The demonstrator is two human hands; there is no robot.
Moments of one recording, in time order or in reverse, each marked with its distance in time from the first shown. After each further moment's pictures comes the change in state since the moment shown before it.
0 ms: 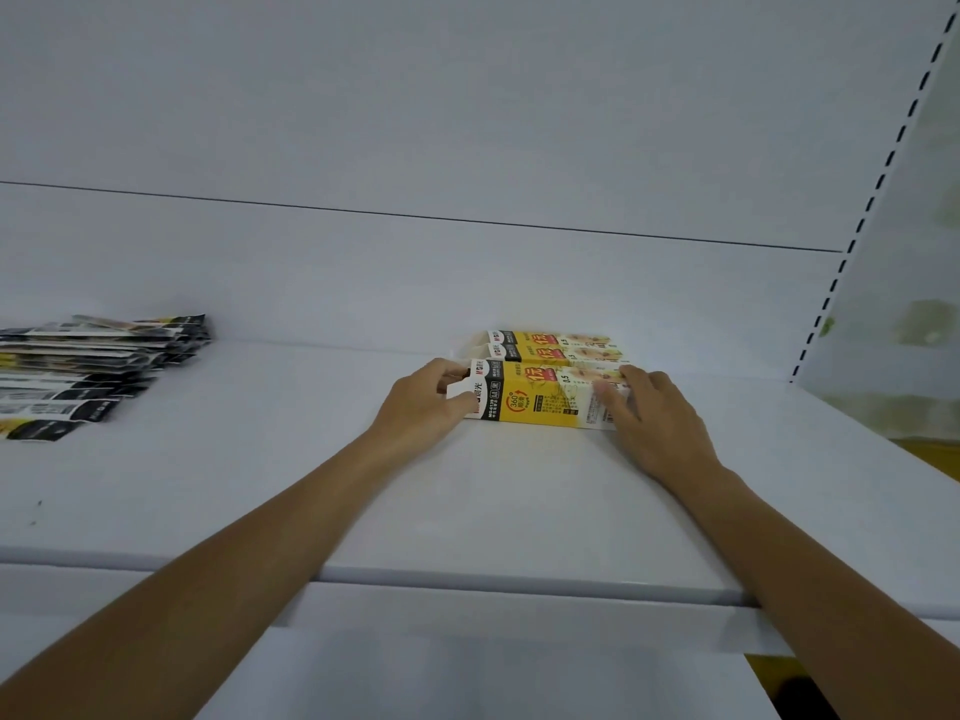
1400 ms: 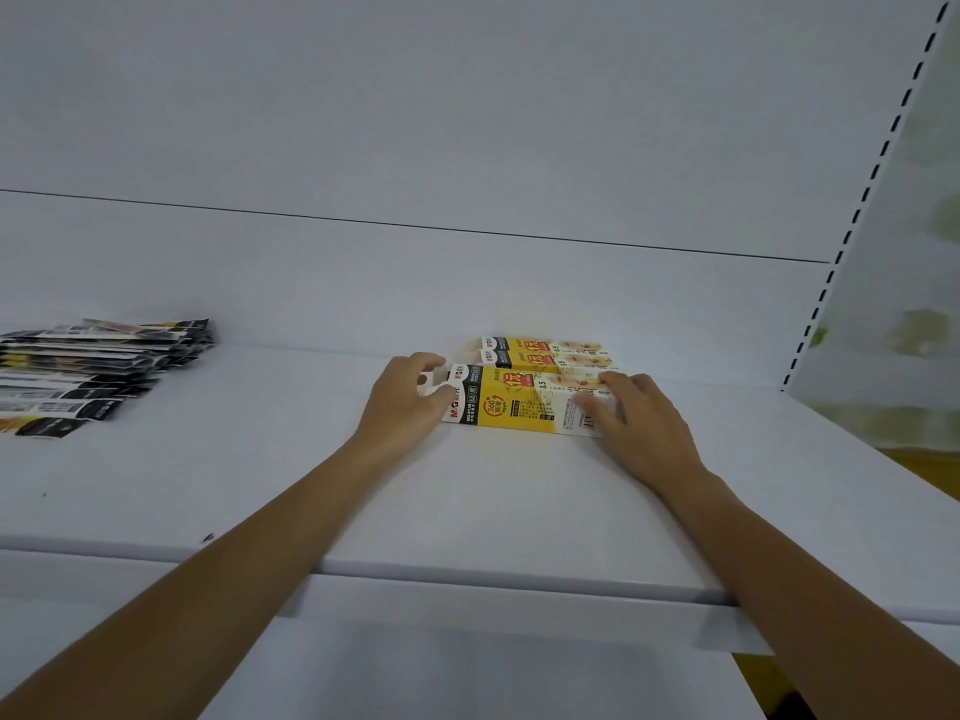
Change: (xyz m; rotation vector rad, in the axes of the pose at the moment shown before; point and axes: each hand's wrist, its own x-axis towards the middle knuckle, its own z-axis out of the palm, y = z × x) left_hand -0.002 -0.003 0.001 -0.007 0.161 0.030; right_hand 0.002 0.006 0.000 0.054 0.020 -0.066
